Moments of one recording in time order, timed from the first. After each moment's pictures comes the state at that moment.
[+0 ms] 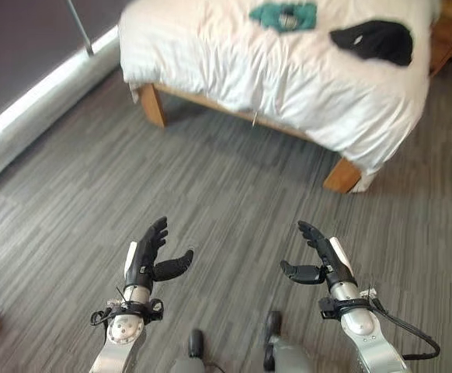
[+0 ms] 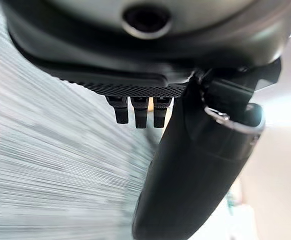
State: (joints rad) left arm 0.08 0.35 -0.13 0.23 -0.23 -0.19 0.17; right arm 0.12 -0.38 0.16 0.08 -0.08 -0.06 -0.13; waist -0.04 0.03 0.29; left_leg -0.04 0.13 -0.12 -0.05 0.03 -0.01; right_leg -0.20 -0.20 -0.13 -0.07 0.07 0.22
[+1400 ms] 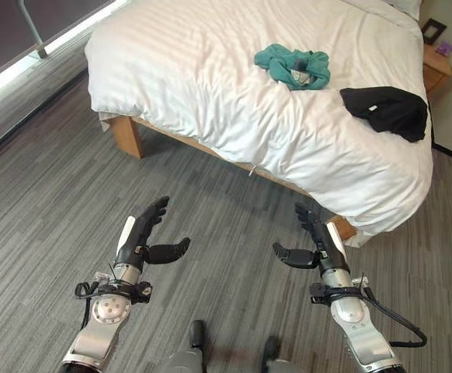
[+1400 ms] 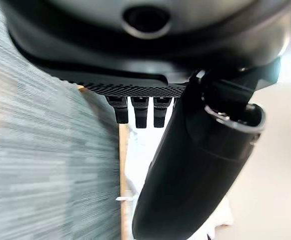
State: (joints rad) left arm 0.07 0.51 -0.15 0.14 -0.16 -0.16 0.14; right arm 0.04 -0.32 0.16 0.07 -0.07 -0.07 -0.19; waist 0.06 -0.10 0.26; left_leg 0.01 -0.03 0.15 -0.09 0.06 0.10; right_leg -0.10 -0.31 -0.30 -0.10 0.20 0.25
